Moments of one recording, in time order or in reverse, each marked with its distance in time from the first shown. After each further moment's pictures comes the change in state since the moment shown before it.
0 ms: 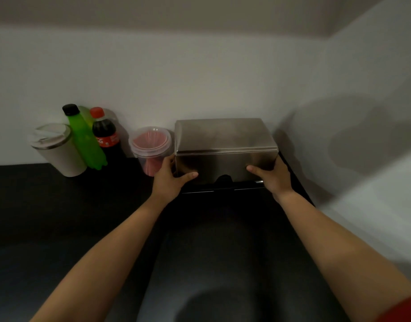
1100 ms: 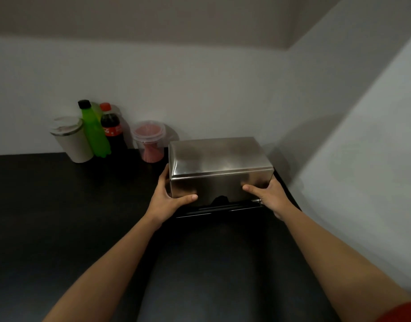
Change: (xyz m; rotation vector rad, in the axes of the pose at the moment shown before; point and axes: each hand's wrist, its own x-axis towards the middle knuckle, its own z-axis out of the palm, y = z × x) left_hand -0.130 -0.001 -0.006 -0.199 -0.156 -0.061; right_hand -0.122 0.004 -0.067 0.006 -0.196 0.100
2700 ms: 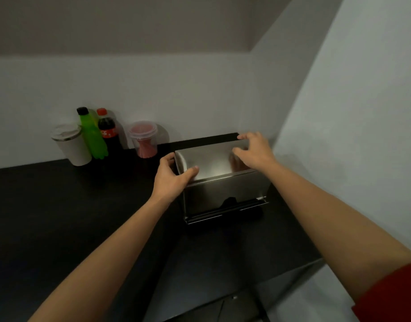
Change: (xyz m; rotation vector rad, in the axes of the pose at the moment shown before) left_hand -0.090 0.087 0.004 0.087 0.021 0.113; right_hand -0.092 -0.103 0.009 -0.644 0.219 -0.199
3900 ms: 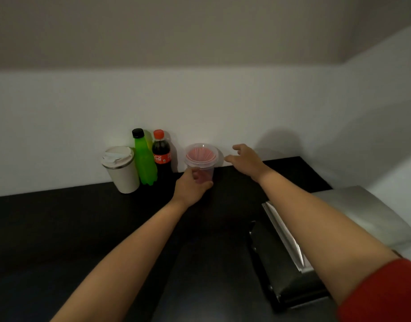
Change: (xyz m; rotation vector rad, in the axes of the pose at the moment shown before) left_hand 0.173 -0.060 -0.128 0.272 -0.059 -0.150; right_hand 0.146 -0.159 0.172 0.262 -0.223 0.124
